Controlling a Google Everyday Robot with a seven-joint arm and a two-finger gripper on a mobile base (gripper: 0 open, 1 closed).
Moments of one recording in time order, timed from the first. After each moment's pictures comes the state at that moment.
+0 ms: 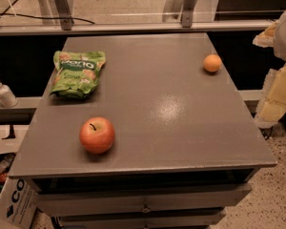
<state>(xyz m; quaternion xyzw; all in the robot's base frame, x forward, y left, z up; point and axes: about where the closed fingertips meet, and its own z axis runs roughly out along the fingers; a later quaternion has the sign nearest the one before) 0.438 -0.217 0.976 -0.60 0.78 -0.03 0.16</state>
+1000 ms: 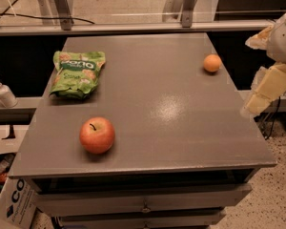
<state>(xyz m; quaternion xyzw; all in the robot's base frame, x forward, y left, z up) 0.473 -0.221 0.955 -0.58 0.78 0.02 0.22</state>
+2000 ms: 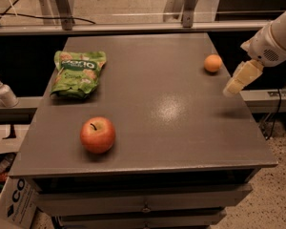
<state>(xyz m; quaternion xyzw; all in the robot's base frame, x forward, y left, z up) 0.606 -0.265 0.878 -0.51 0.82 0.03 0.26</state>
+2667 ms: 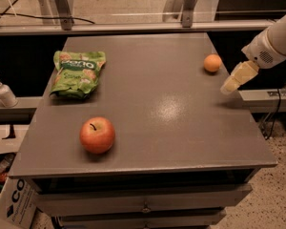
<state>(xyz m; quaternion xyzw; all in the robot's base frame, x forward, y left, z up) 0.635 -0.281 0.854 -0.47 0.84 0.05 0.27</state>
